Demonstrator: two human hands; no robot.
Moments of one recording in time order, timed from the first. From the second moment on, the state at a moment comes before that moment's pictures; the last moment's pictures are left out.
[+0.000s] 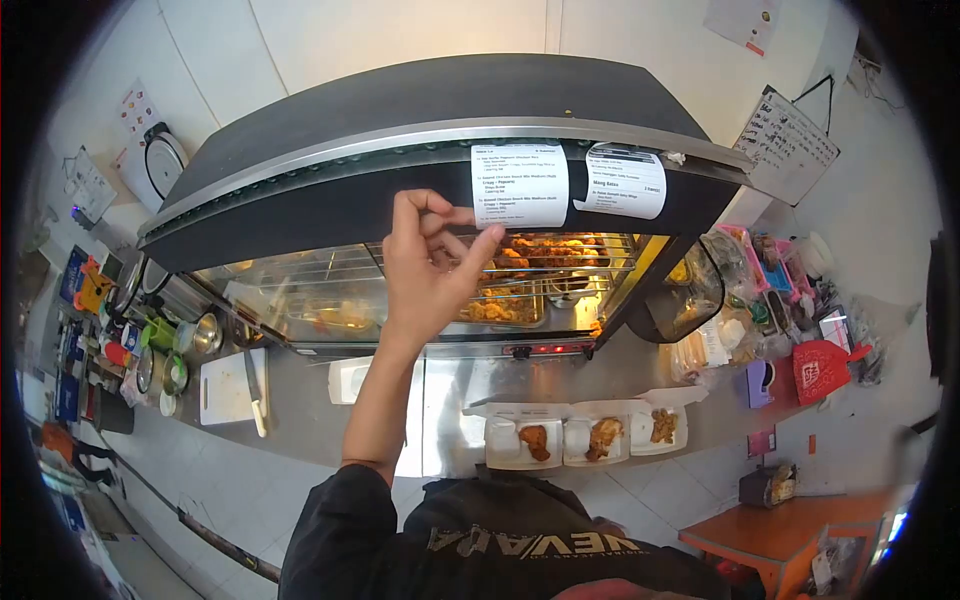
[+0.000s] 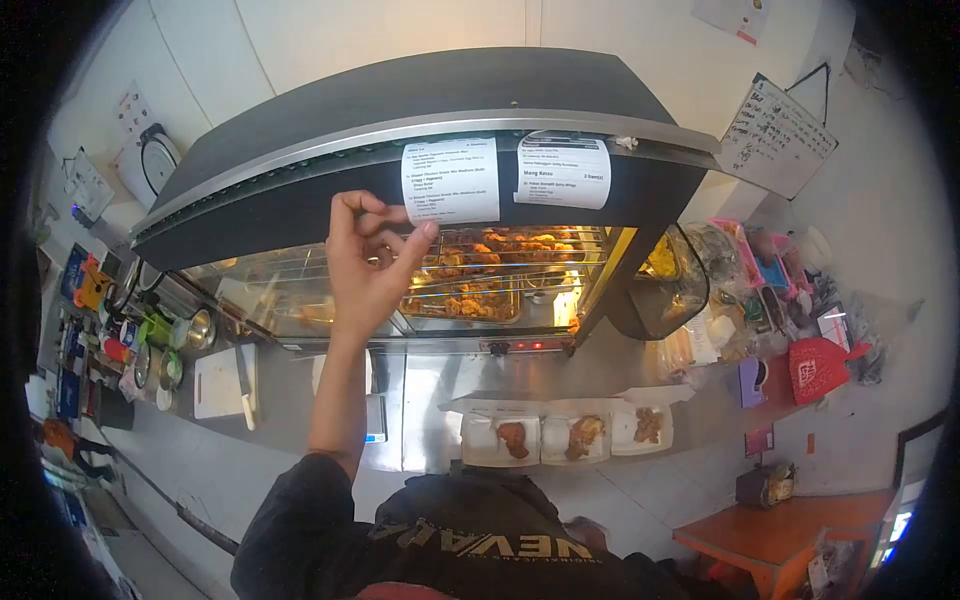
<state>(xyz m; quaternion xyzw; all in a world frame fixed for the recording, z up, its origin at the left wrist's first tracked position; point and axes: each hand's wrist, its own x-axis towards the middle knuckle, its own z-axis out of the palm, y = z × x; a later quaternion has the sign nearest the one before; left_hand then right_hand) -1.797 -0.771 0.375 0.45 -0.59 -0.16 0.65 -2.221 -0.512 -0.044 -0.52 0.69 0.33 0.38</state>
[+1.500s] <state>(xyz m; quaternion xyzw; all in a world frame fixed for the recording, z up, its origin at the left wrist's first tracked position) -1.746 -0.504 0.132 0.65 -0.56 -0.44 0.26 -2.256 -0.462 -0.359 -0.86 0.37 0.23 0.27</state>
